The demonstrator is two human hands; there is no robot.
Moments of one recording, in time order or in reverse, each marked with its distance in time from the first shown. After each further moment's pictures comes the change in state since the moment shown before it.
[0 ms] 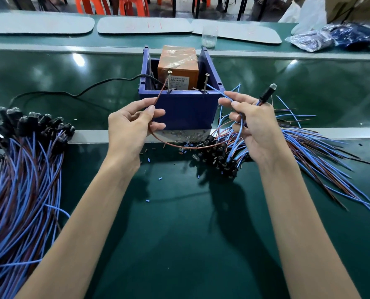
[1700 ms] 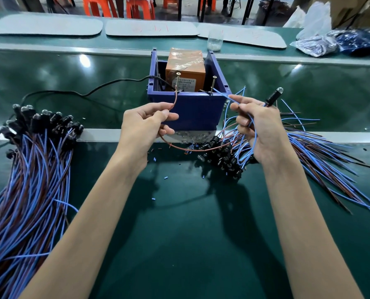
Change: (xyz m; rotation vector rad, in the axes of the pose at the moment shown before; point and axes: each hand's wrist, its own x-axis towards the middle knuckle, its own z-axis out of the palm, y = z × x) left_hand -0.001 0.004 -0.002 0.108 -0.112 -0.025; right_hand 0.001 0.001 0.001 0.050 0.019 0.003
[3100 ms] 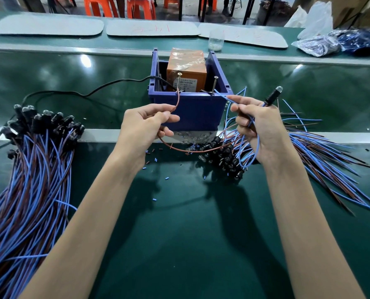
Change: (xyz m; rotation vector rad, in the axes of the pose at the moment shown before) left_hand 0.001 0.001 -0.004 0.031 -0.047 -0.017; right_hand 0.002 0.001 -0.002 -0.011 -0.089 0.006
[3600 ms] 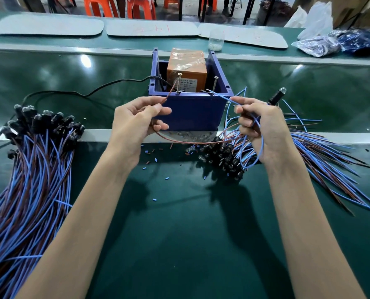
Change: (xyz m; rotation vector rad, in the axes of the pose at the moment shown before) left_hand 0.001 0.007 -0.007 -0.109 0.052 0.027; right_hand 0.000 -0.001 -0.003 0.061 0.004 0.014
